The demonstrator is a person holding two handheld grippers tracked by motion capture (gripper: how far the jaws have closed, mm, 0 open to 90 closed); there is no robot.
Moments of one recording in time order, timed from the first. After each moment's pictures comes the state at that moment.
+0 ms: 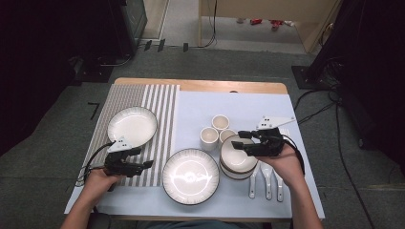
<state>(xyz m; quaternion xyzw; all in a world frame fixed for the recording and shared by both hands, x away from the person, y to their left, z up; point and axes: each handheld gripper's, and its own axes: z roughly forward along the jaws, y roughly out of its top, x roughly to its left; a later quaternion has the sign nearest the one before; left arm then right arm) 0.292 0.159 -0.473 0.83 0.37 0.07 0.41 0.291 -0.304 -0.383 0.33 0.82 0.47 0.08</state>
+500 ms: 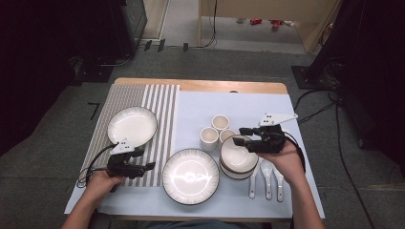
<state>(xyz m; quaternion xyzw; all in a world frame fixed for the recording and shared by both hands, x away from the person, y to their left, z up) 0.291 0.154 -0.481 0.83 0.36 0.07 0.42 0.298 -0.308 -0.379 0.33 0.81 0.47 0.08</state>
